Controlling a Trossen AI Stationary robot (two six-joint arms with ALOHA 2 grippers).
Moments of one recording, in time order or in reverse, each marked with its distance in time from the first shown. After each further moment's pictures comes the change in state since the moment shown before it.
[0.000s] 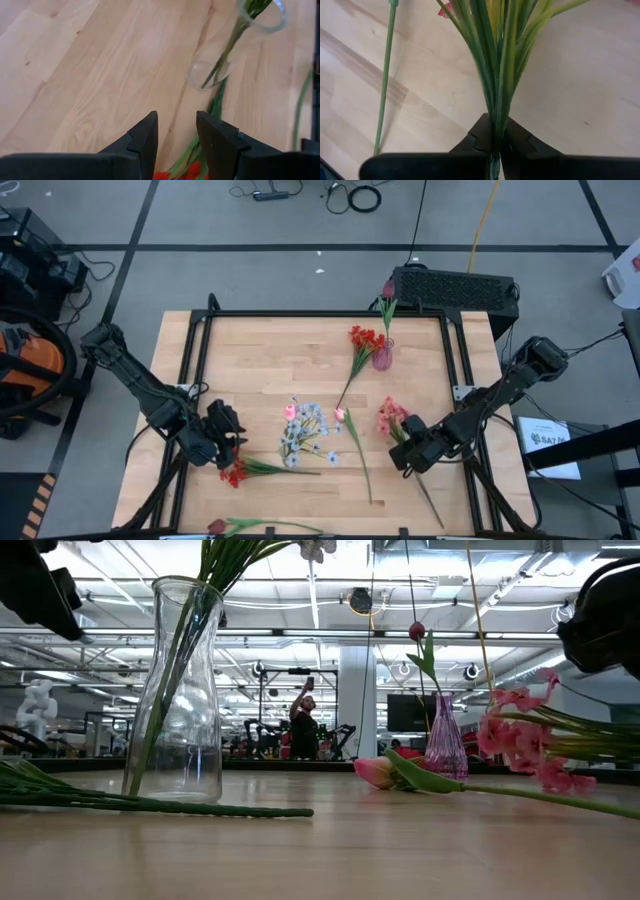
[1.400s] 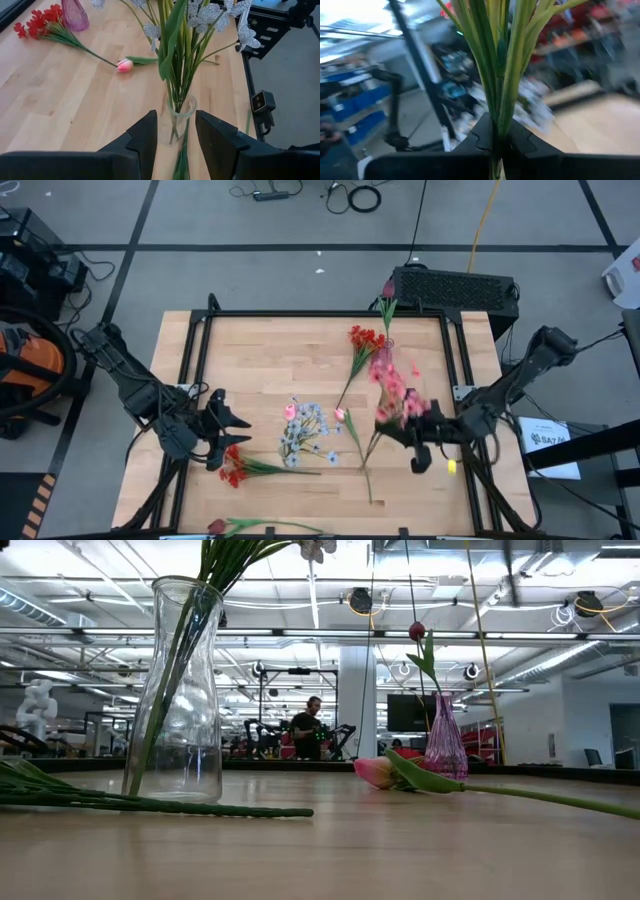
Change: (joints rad) left arm -0.001 -0.010 0.295 -0.019 -0.105 0.340; right arm 0.028 -0.241 0.004 1.157 0.535 -1.484
